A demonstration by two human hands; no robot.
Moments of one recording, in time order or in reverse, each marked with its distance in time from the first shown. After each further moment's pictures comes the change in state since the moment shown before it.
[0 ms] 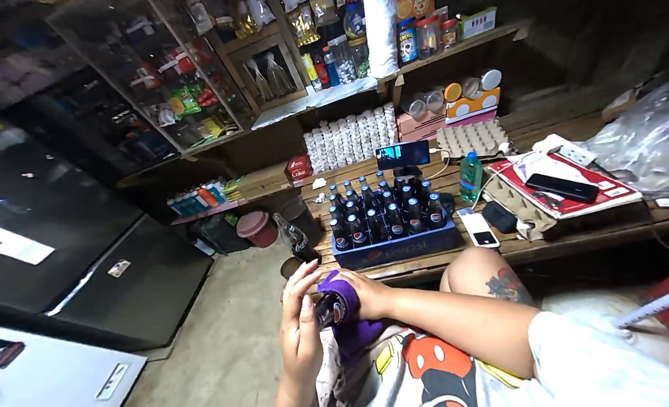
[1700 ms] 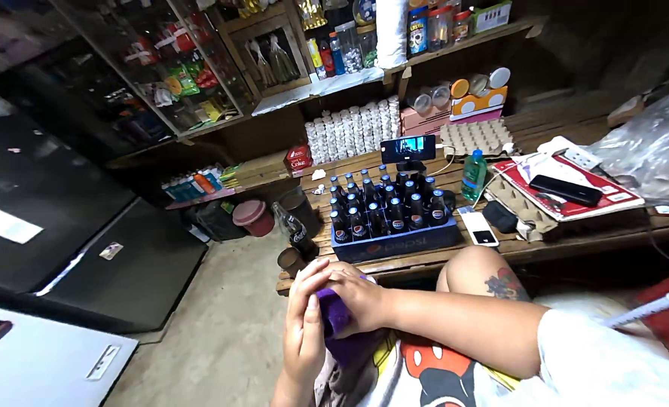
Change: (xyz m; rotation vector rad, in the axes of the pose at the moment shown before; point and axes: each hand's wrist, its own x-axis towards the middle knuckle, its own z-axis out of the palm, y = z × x) left_hand -0.007 0.000 -0.002 -0.039 -0.066 0.012; right_hand -0.006 -0.057 -0.008 -0.079 0.146 -0.343
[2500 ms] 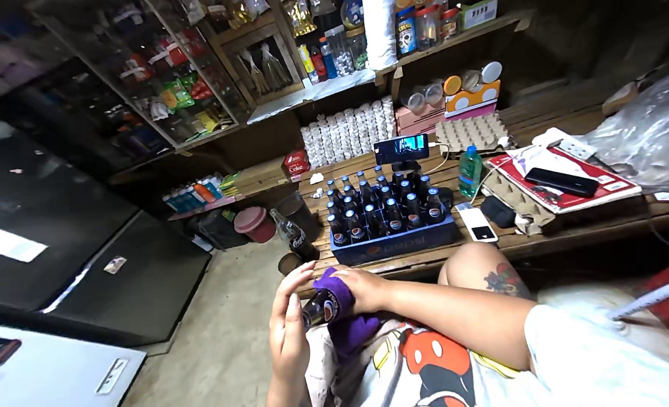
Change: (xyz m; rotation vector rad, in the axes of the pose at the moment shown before) left_hand 0.007 -0.009 -0.011 -0.130 0.017 -0.050; right_hand -0.010 0.062 0.013 0.033 -0.137 0.250
